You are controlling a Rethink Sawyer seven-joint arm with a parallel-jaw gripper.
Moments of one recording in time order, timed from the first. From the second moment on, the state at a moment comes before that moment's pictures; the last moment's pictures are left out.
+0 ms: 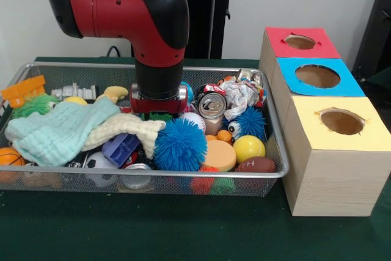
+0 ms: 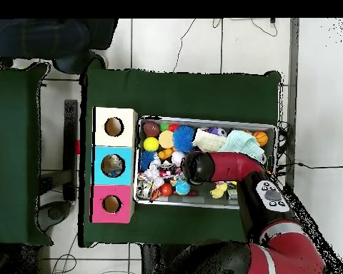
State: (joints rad) arm -0.49 -0.39 0.19 1.56 -0.47 0.52 1.72
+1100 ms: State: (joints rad) arm -0.49 -0.45 0.19 1.60 -0.44 0.53 1.72
